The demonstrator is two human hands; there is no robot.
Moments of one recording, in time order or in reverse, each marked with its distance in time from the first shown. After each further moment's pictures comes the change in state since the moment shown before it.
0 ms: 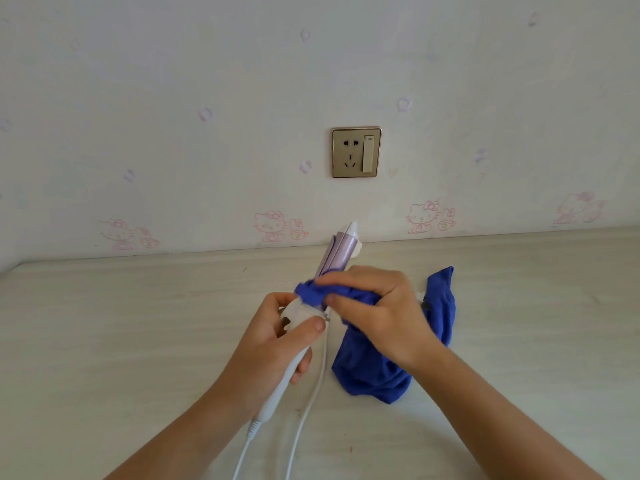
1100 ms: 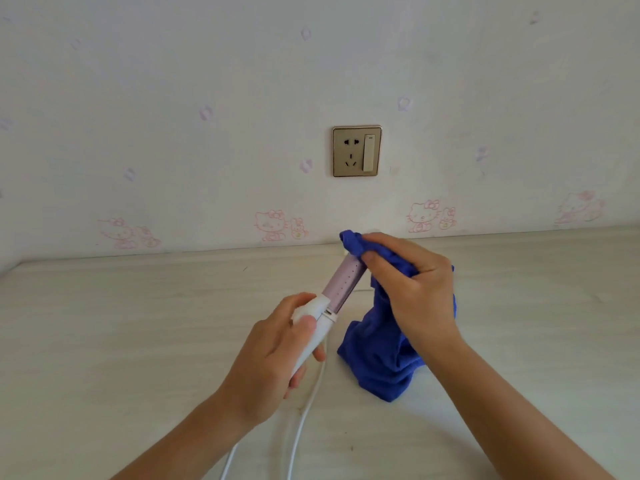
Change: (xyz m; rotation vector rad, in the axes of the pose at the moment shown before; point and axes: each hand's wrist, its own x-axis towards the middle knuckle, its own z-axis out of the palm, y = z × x) left_hand -0.013 0.003 -0.001 0.304 -0.081 0.176; right_hand 0.008 -0.003 -0.016 0.003 0.381 -0.023
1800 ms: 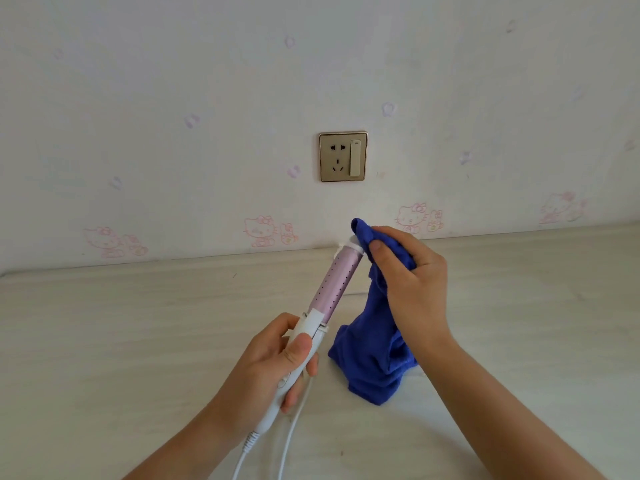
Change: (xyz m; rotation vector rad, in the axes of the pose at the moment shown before) left_hand 0.001 -0.010 0.003 -0.317 -0.142 -0.078; right_hand 0.008 0.004 -0.008 0.063 0.135 0.117
